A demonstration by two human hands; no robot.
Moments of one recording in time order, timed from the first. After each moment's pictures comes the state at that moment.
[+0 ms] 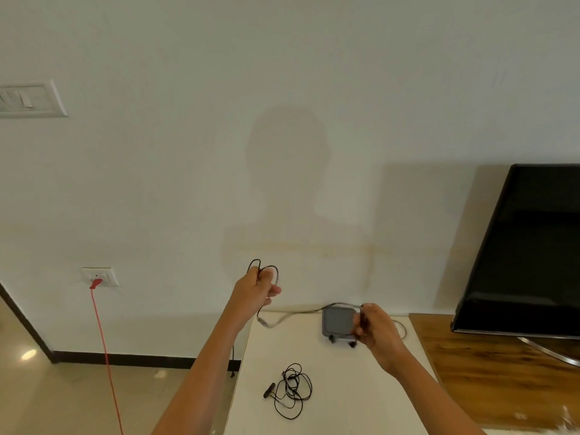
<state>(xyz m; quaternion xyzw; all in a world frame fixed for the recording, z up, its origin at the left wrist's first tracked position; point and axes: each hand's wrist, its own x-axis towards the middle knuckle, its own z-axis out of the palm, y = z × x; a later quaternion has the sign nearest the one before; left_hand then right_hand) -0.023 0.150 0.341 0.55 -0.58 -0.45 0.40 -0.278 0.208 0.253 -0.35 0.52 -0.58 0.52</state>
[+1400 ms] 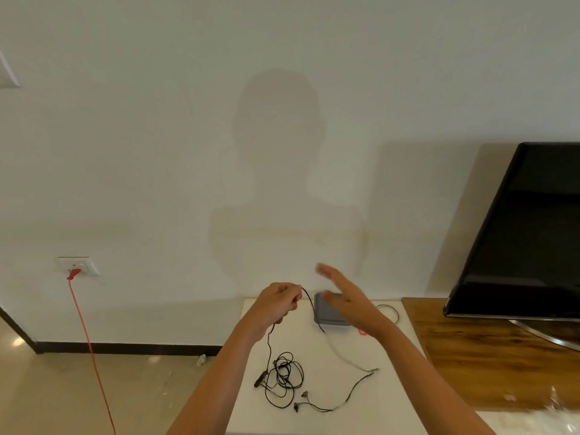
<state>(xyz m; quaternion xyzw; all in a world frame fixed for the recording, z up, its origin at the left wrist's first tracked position) -0.073 0.151 0.311 0.52 -0.64 -0.51 0.24 -0.266 0.171 0.276 -0.66 0.57 -0.36 0.34</state>
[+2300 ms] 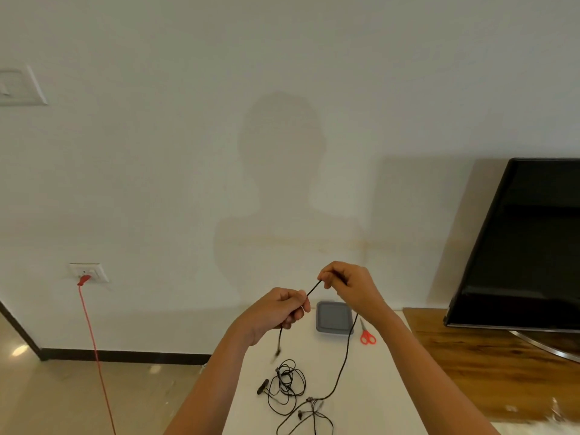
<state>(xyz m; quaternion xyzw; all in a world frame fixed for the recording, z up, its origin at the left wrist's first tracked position) -0.057 0.173 0.340 0.44 -0.66 -0.57 0.21 -0.255 0.174 0.330 -0.67 0.56 -0.44 0.21</state>
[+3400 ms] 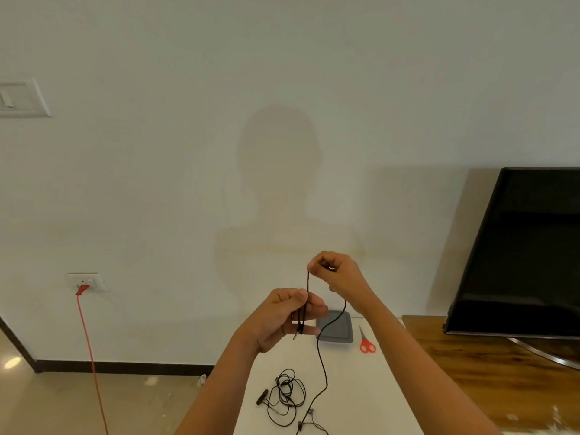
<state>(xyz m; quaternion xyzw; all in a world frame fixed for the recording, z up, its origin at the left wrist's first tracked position) -0.063 0.175 0.336 0.29 -0.55 -0.71 0.33 -0.236 0.165 0.364 -0.63 0.53 -0.48 0.31</state>
